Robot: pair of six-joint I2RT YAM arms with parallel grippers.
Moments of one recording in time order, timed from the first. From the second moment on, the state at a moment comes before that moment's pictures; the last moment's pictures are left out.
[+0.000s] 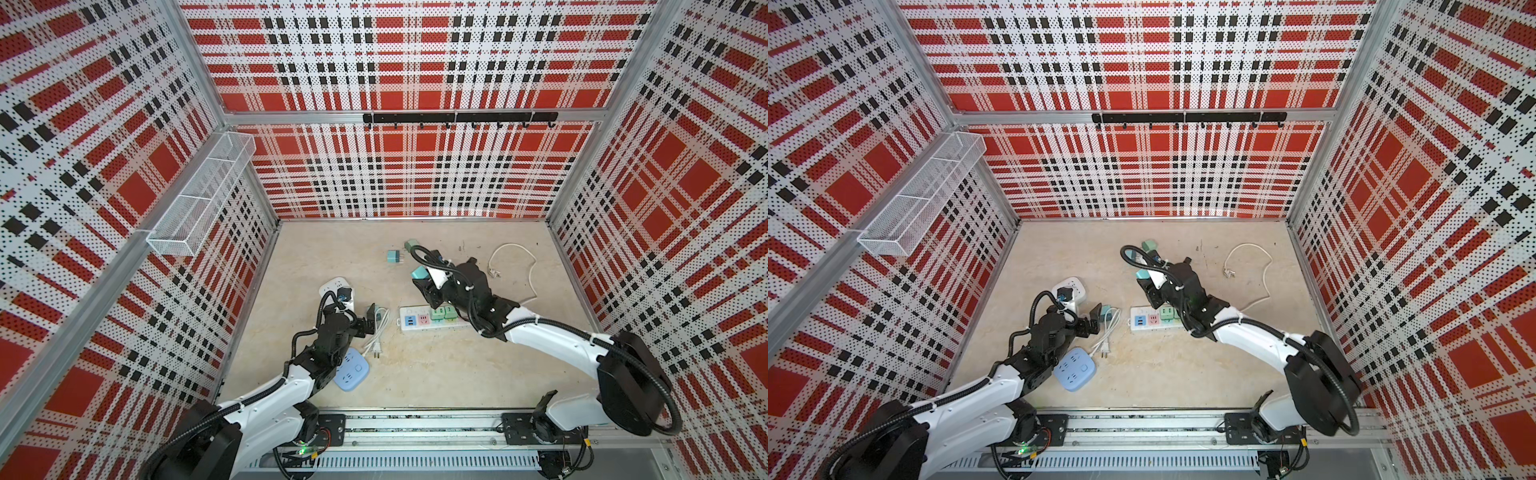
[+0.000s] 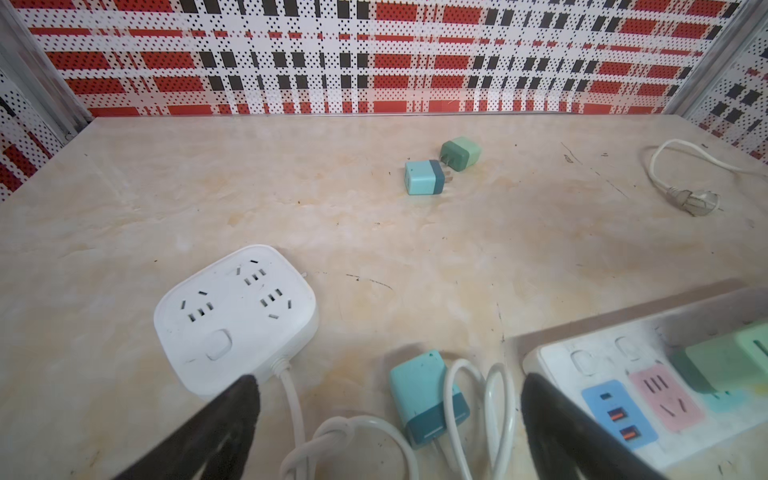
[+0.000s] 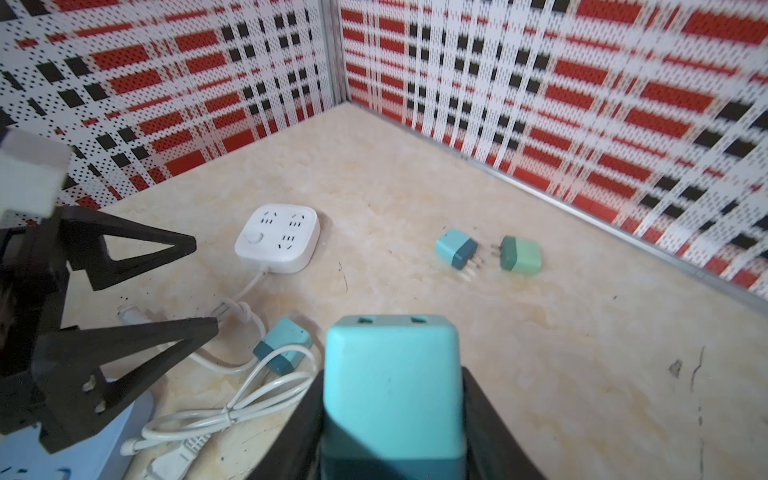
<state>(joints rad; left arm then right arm) -0.56 0.99 0.24 0.40 -0.32 -0.19 0.74 1.39 0.79 0.32 -0.04 -0.08</state>
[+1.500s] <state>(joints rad) -0.64 1.04 0.56 0.25 0.26 -0.35 0.77 1.51 0.47 1.10 -0.35 -0.24</state>
